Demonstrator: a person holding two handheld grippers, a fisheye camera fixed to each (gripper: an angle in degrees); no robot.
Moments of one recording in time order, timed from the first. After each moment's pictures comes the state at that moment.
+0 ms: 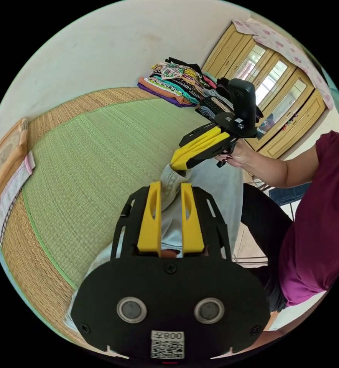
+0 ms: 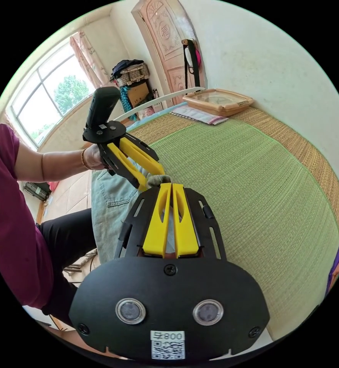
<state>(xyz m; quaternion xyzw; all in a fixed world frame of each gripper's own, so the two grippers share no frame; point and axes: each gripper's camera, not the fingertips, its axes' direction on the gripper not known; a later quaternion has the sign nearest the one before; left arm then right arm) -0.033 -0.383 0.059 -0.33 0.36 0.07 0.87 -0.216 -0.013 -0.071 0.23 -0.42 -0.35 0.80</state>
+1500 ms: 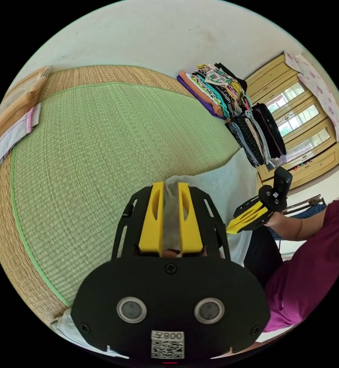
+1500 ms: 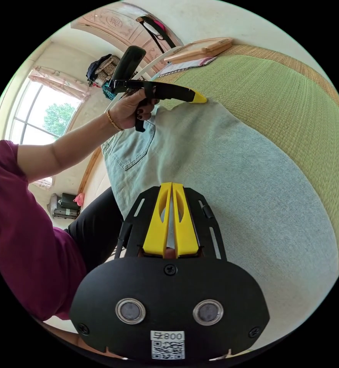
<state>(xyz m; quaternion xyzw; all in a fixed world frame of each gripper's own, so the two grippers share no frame) -0.085 -0.383 0.175 -0.39 0.34 -0.07 0.85 -0.203 -0.007 0.015 0.07 -0.49 -0.28 0.82</state>
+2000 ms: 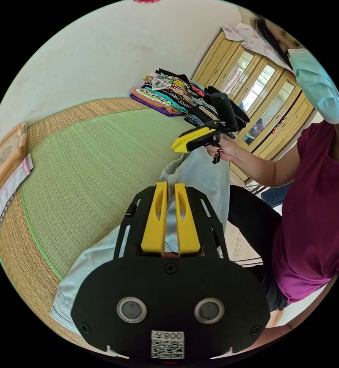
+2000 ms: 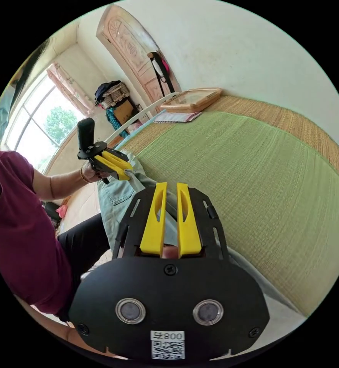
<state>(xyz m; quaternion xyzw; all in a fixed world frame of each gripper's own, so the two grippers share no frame) -0.065 -0.407 0.046 -0.29 0.39 0.05 0.87 -0.165 -0.059 -0.029 0.19 -0.47 -0.31 0.80</state>
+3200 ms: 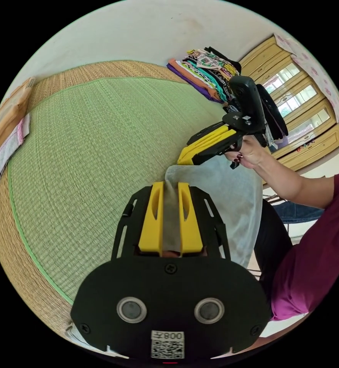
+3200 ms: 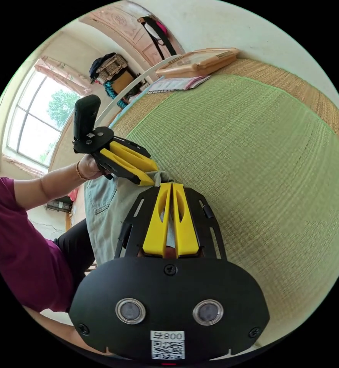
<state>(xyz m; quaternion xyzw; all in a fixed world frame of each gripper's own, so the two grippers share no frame) -0.101 -0.387 0.064 -0.40 0.34 -0.01 0.85 -0.243 -0.158 0.026 0.10 -0.48 -0.29 0.82</state>
